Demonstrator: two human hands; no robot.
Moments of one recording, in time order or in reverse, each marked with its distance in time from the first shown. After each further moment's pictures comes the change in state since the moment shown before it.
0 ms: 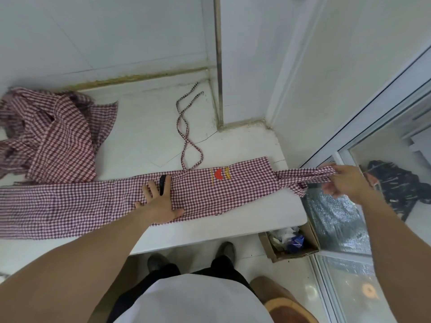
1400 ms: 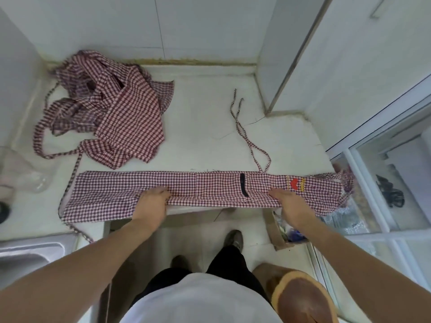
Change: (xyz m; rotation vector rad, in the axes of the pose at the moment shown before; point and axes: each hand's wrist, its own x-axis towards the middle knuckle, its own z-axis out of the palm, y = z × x) left_hand -0.067 -0.242 0.069 -0.014 0.606 0.394; right_hand -0.190 -0.012 0.276 -0.879 -0.007 -0.654
